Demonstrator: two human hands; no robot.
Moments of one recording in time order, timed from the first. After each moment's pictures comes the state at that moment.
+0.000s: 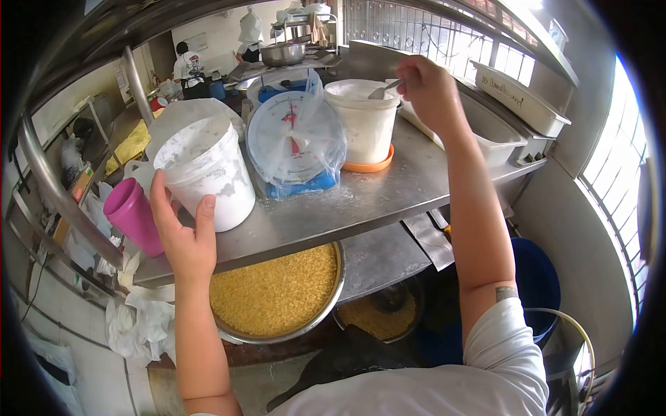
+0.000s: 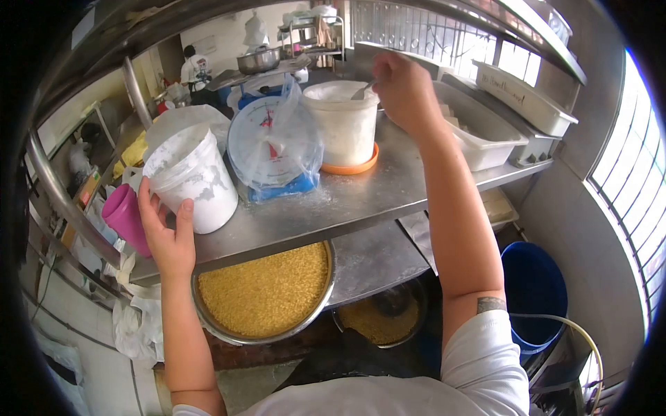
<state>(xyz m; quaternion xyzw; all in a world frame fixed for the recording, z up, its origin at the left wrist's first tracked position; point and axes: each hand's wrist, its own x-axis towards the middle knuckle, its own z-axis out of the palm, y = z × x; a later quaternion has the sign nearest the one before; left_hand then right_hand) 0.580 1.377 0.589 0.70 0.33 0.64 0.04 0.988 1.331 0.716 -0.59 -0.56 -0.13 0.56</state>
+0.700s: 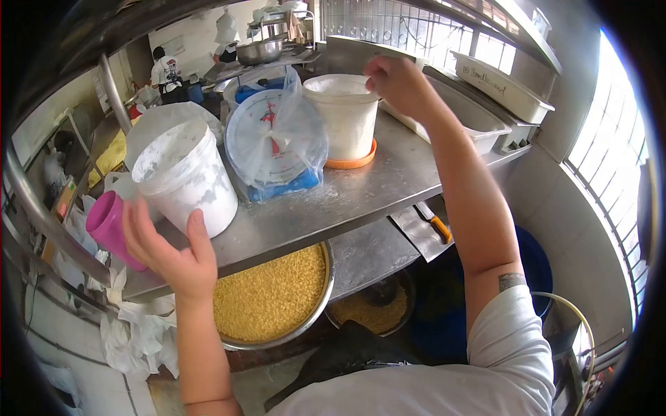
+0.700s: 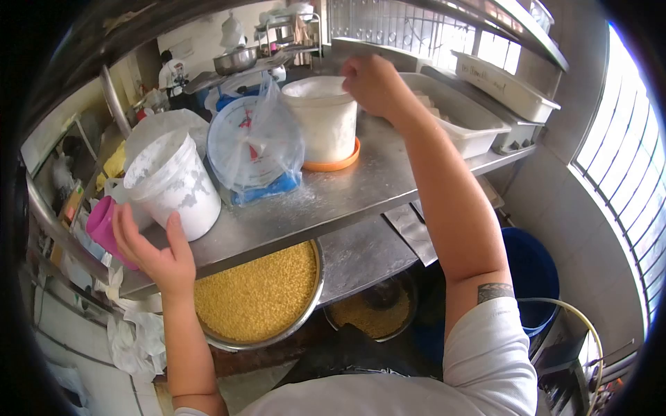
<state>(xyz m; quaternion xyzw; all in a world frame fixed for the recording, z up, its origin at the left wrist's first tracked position) 0.591 1.362 0.587 0.66 0.32 0.62 -0.26 0.988 1.338 0.723 -0.70 -0.59 -0.13 0.38</state>
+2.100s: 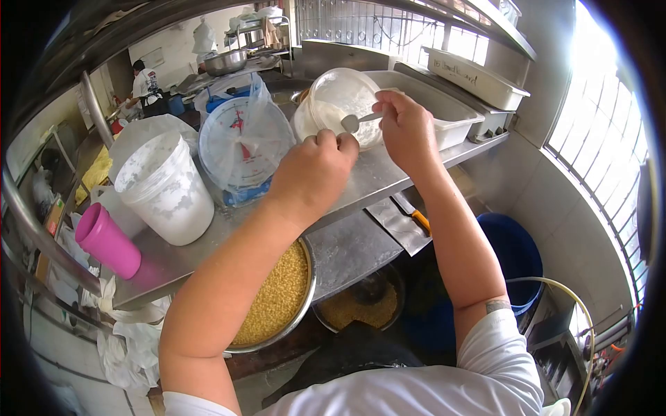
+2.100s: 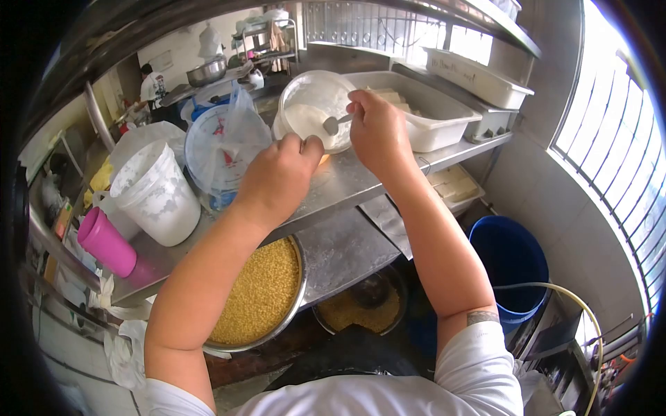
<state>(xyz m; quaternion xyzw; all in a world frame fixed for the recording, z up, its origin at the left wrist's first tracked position) 0.792 1.336 0.638 0.90 0.09 0.39 -0.19 0.975 1.257 0.659 -0.64 -0.51 -0.21 0.53</state>
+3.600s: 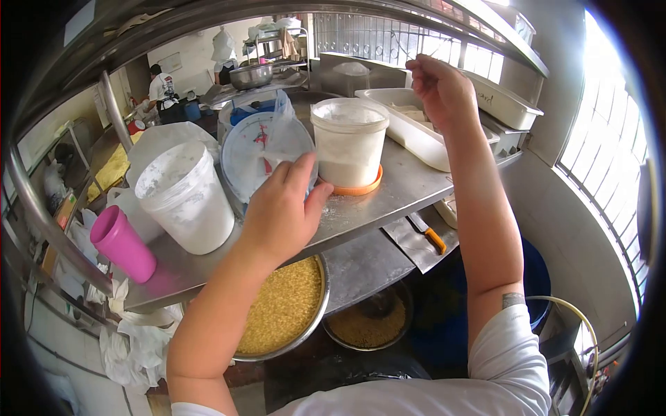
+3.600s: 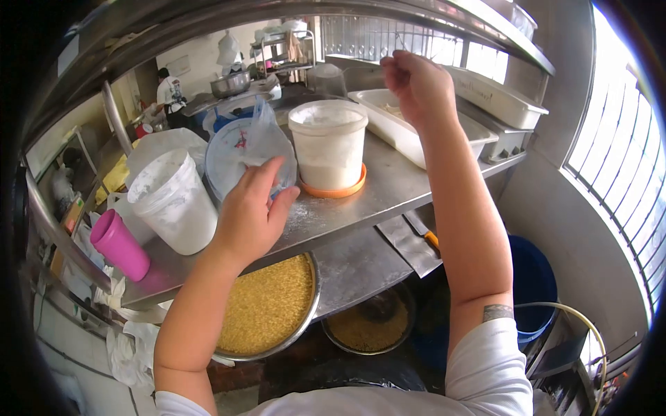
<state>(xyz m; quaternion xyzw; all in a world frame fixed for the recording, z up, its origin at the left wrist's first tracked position) 0.724 1.346 0.632 0.87 0.16 0.46 0.05 1.036 1.288 0.751 -0.30 -0.42 0.18 0.84</state>
